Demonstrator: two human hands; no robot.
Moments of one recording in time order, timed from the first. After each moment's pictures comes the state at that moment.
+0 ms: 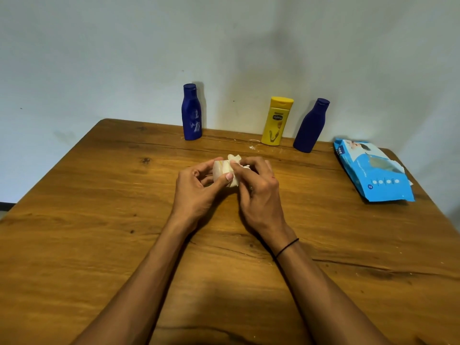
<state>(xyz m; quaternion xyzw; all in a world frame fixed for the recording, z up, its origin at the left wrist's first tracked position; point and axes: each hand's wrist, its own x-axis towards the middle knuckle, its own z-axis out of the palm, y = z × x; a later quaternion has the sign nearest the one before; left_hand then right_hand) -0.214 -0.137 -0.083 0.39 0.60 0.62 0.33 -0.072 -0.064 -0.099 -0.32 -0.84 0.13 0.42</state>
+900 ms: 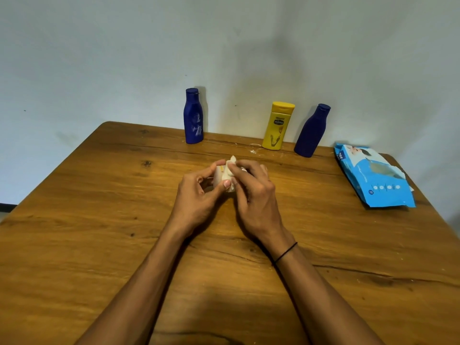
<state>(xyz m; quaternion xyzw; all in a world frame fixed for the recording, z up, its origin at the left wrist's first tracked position) -0.221 -0.136 -0.088 0.48 0.62 0.56 0.26 -0.077 -0.067 -0.098 -0.29 -0.85 0.14 0.41</state>
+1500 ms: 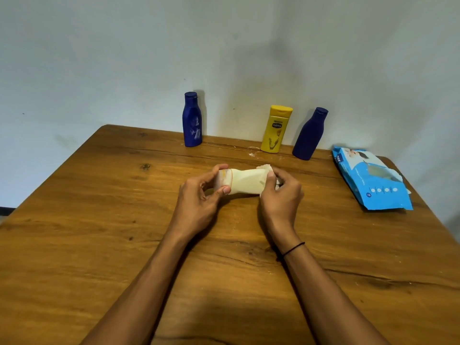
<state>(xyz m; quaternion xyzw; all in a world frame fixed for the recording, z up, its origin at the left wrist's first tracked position) -0.218 -0.136 -0.089 0.49 0.65 0.53 0.24 -0.065 -0.045 -0.098 -0.55 -0.62 0.27 0.49</state>
